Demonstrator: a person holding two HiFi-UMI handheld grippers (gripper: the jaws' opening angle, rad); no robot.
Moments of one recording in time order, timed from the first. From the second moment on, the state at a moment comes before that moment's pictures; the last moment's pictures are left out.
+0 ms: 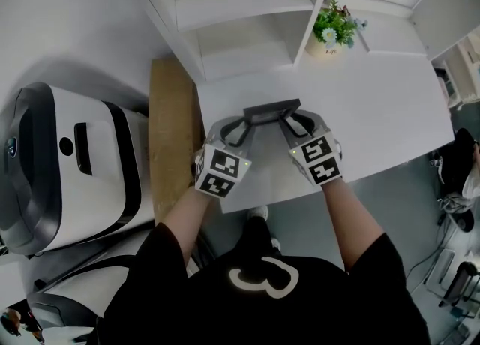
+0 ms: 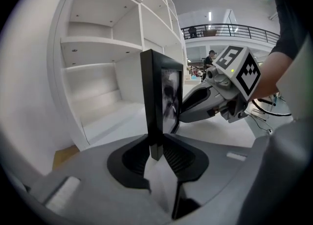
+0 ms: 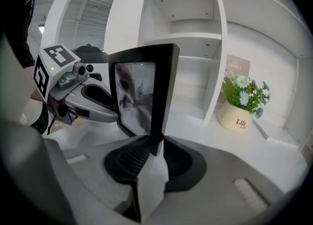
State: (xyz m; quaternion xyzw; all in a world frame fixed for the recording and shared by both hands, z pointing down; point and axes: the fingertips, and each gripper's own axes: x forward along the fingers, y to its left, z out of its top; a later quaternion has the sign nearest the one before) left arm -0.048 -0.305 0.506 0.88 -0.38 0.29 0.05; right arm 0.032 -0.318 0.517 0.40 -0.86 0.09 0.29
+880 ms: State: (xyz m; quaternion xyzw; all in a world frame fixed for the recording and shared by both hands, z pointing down) left arm -0.052 -0.315 0.512 0.88 -0.39 0.27 0.07; right arm 0.031 -0.326 0.518 0.40 -0.87 0.09 0.28
